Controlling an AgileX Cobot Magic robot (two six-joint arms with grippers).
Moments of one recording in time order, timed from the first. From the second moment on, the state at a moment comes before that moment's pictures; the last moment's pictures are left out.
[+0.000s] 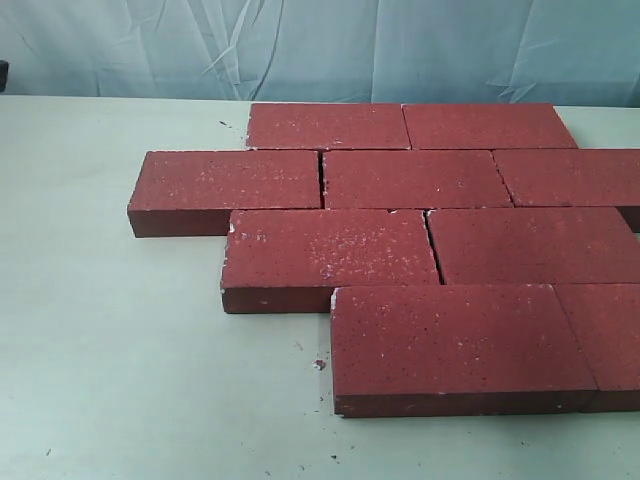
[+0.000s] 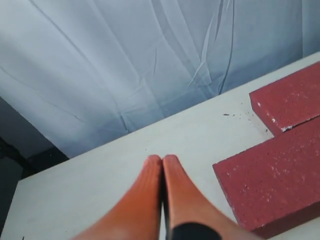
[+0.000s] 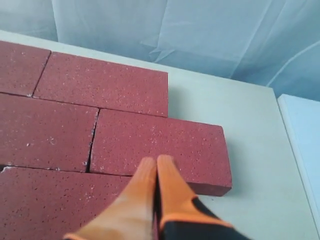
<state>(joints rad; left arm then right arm) -0.13 1.02 -0.81 0.13 0.21 0.19 0.01 1.07 -0.93 -0.15 0.53 -0.07</state>
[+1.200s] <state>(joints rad) -0.14 0.31 -0.35 0.00 -0.09 0.17 0.01 0.40 -0.43 -0.12 0.06 -0.07</state>
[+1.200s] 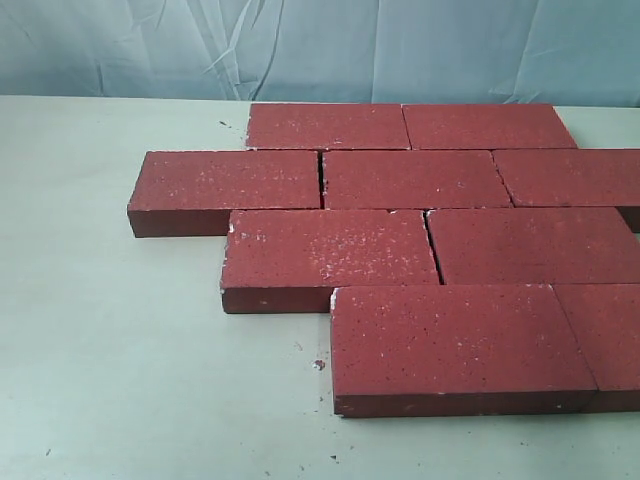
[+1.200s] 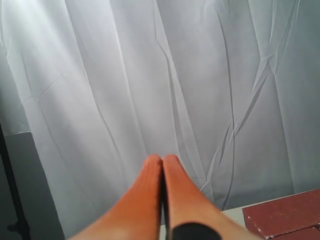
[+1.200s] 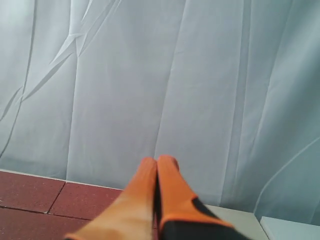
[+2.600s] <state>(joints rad) -0.08 0.08 -0.07 0.15 0.03 -0.03 0.01 0.40 -0.43 -0.07 0.06 -0.07</state>
